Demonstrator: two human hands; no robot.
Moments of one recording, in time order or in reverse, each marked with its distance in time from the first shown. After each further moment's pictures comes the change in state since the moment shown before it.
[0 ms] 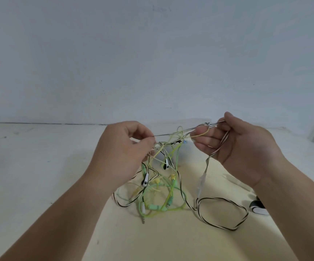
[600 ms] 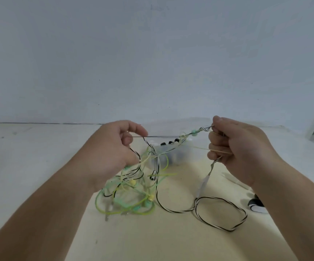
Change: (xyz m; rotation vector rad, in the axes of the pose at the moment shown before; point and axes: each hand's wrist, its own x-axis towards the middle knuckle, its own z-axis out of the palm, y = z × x) left_hand 0.009 -0.011 -0.019 -0.004 -0.165 -0.077; right_hand 0.001 0.002 -0.003 -0.337 0.154 -0.065
